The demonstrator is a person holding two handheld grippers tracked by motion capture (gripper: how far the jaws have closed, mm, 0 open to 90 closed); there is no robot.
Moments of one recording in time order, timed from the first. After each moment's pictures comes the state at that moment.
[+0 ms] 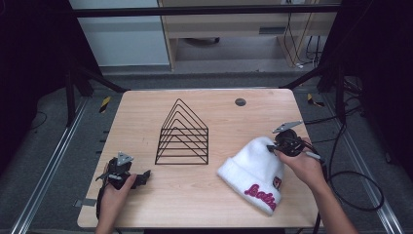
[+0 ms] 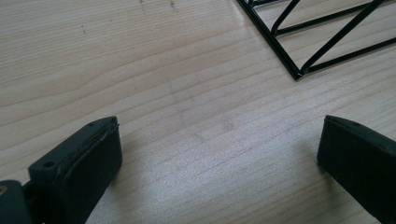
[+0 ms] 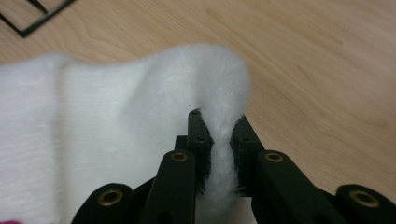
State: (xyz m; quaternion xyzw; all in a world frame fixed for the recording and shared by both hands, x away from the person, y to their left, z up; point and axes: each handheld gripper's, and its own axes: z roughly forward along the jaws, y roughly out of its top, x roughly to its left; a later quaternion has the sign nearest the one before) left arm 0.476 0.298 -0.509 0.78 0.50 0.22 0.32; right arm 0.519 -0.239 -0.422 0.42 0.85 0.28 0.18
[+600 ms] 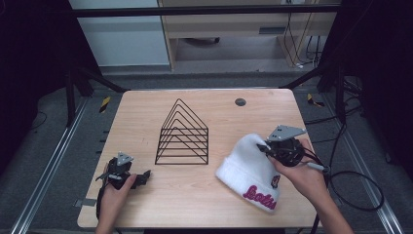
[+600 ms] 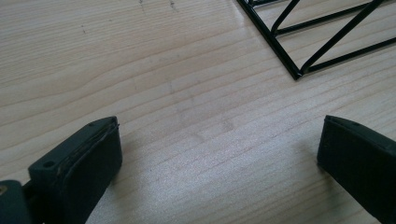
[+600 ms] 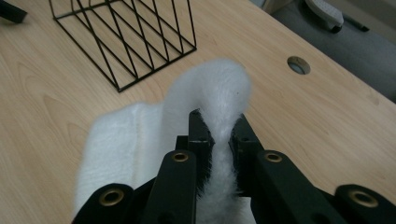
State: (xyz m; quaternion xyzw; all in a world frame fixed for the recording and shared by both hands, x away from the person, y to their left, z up) left arm 0.475 0.299 -0.508 0.78 0.50 0.22 0.32; right arm 0.456 -0.199 -0.356 0.32 0.84 0.35 0.25
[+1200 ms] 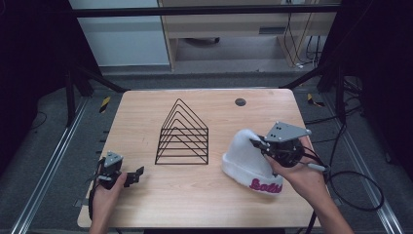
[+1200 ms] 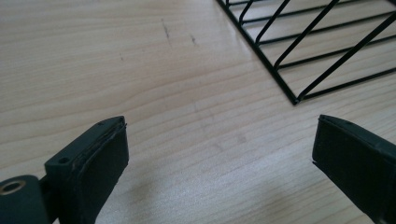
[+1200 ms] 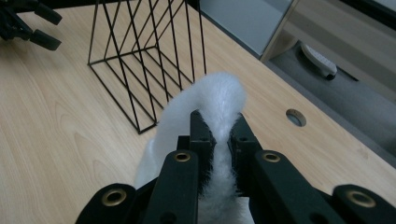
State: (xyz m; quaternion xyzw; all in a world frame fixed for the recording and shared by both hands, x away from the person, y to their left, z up) left arm 0.466 0.318 -0.489 0.74 0.50 0.24 0.38; right arm 0.437 -0.182 -0.320 0.26 0.83 0.41 0.28
